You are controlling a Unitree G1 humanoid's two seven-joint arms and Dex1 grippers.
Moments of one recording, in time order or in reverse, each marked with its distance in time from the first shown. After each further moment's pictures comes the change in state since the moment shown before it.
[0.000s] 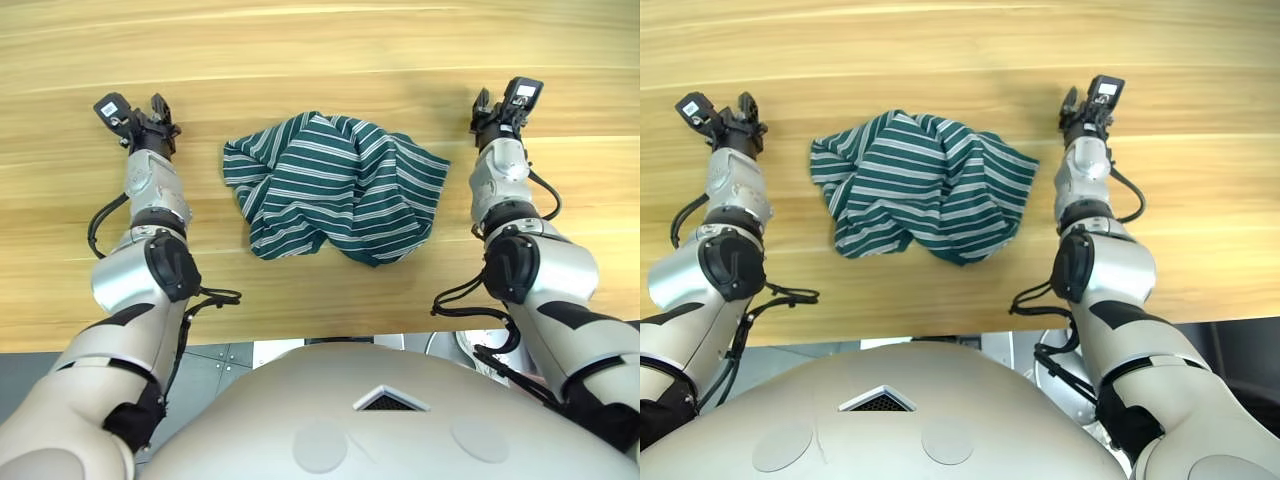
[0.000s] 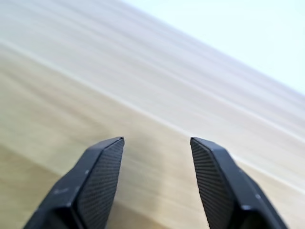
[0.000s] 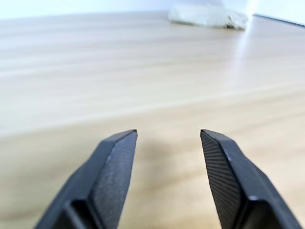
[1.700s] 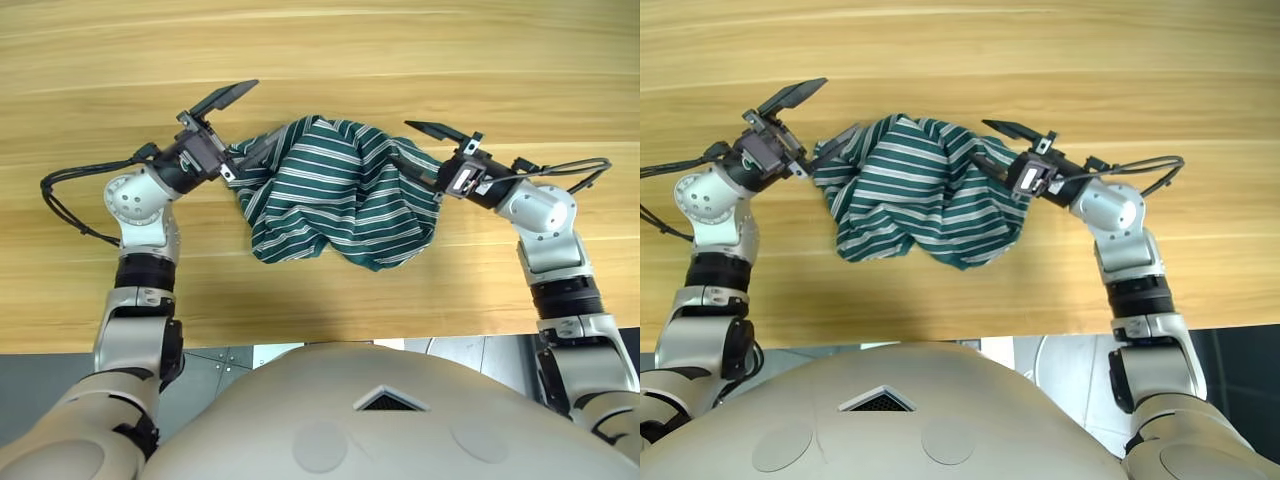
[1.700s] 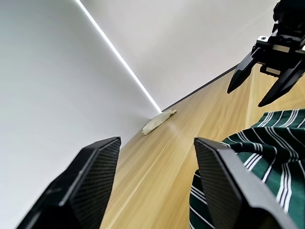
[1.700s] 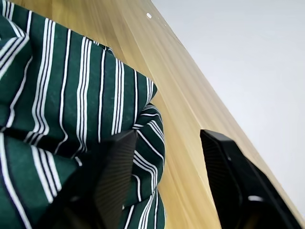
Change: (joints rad) left arm 0.402 0.147 -0.569 -0.794 0.023 -0.547 -0.696; right arm 0.573 -0.325 0.515 -1.125 -0.140 -0.156 0.636
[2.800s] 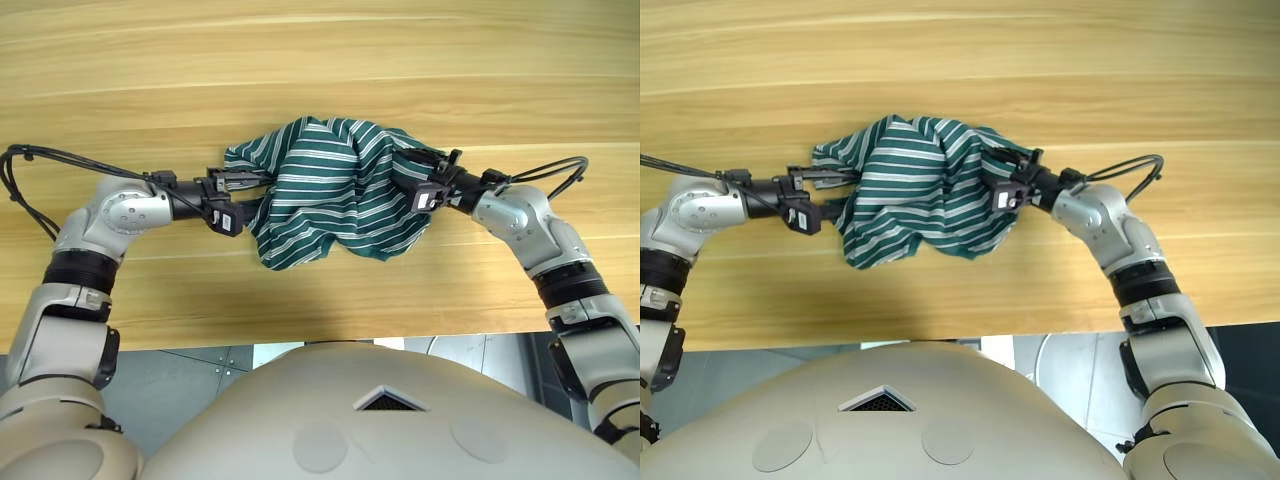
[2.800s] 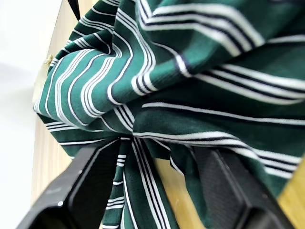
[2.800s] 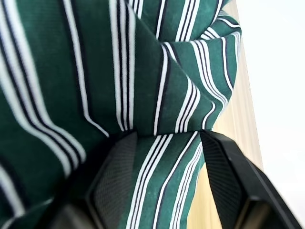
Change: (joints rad) left arm -0.033 0.343 -0.331 0.043 0.631 -0.072 0.200; right arm -0.096 -0.086 0.193 0.203 -0.442 0.032 -0.284
